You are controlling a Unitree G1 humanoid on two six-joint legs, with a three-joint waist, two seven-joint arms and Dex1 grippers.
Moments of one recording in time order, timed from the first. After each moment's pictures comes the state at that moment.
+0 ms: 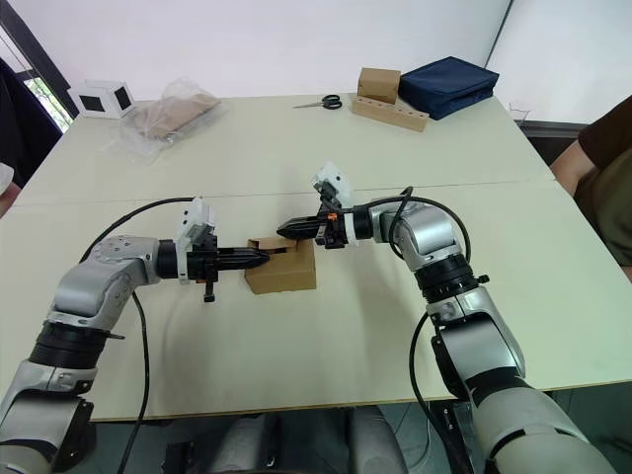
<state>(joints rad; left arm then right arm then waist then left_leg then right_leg) -0.51 0.62 -0.05 0.03 -0.45 0.54 -1.19 -0.92 -0.36 0.24 0.35 0.41 0.71 1.15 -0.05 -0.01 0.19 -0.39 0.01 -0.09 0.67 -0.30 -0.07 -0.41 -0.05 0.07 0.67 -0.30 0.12</state>
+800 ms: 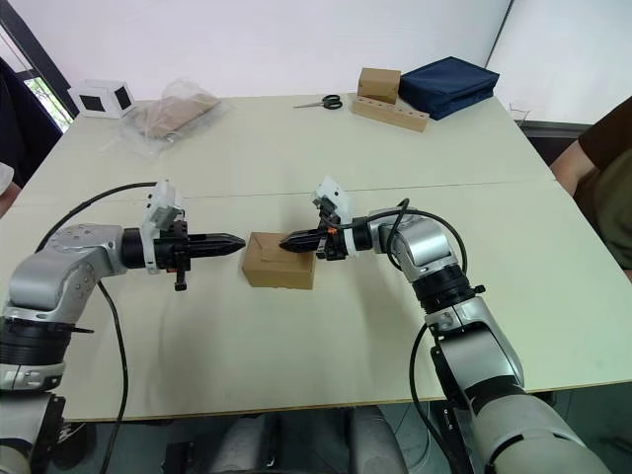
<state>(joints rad) -0.54 0.73 0.05 0.01 -0.54 0.62 -1.19 -0.87 -0.35 0.25 0.33 0.37 0.67 1.15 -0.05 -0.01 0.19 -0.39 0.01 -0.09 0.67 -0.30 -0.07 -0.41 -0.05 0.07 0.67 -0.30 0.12</state>
